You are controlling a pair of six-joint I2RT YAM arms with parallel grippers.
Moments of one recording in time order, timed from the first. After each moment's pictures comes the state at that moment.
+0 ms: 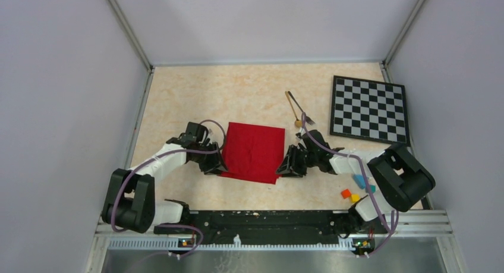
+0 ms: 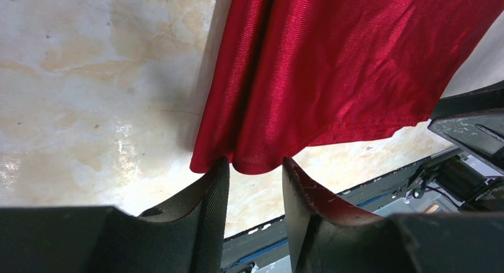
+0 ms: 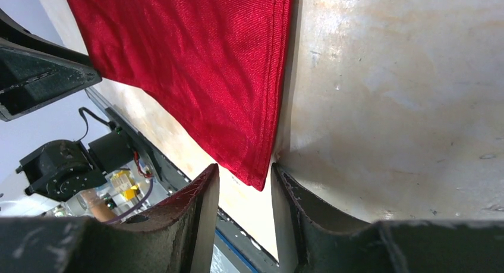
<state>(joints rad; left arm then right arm) -0.25 1.30 0.63 -0.54 0.41 -0.58 0.60 1.49 0.50 0.11 -0.49 0.94</state>
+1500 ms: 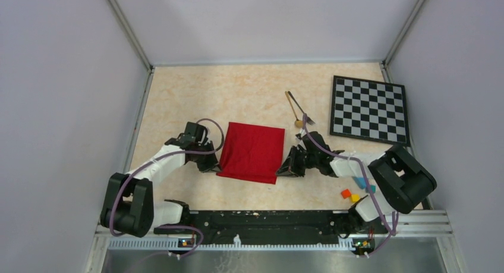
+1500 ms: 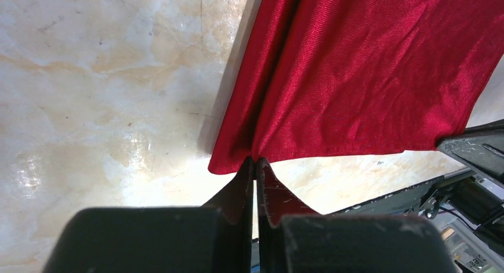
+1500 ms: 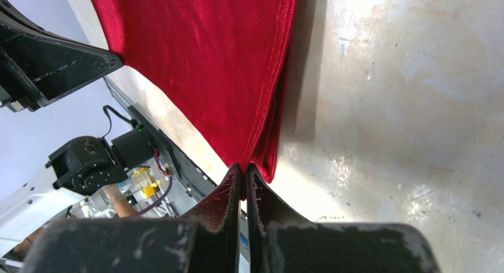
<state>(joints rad) -0.25 1.28 0.63 -0.54 0.32 -0.58 0.63 1.48 0.47 0.20 -0.50 1.03</state>
